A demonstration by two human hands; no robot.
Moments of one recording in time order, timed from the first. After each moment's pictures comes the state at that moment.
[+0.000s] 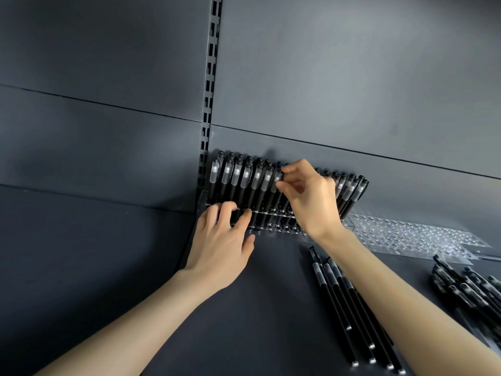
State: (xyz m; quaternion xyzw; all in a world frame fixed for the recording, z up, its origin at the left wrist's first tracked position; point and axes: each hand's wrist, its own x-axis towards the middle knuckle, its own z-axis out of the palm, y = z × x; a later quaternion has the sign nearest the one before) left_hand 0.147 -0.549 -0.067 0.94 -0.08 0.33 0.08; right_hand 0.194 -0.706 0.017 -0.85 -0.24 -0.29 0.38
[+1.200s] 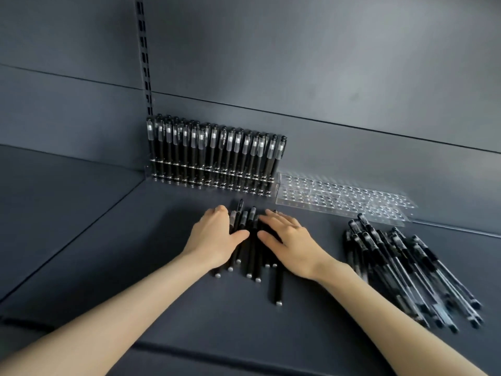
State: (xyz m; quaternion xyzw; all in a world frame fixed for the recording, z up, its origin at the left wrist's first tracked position) left_hand 0.071 -0.718 -0.043 0.95 0.10 0.08 0.30; right_hand 0.123 -0.879 -0.055 -0.93 -0.29 0.01 0.20
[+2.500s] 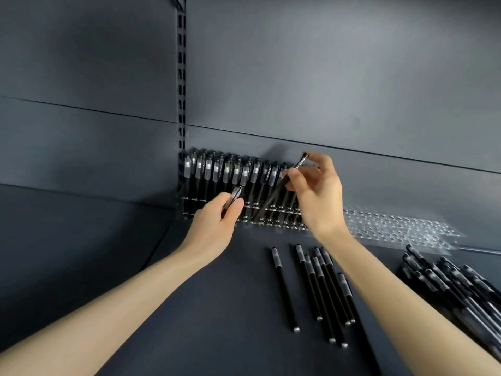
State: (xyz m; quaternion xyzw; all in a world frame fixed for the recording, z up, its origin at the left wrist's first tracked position) left_hand 0.120 -0.597 -0.022 0.84 -0.03 0.20 0.51; right_hand 0.166 -0.760 0.026 -0.74 -0.18 -0.24 0.60
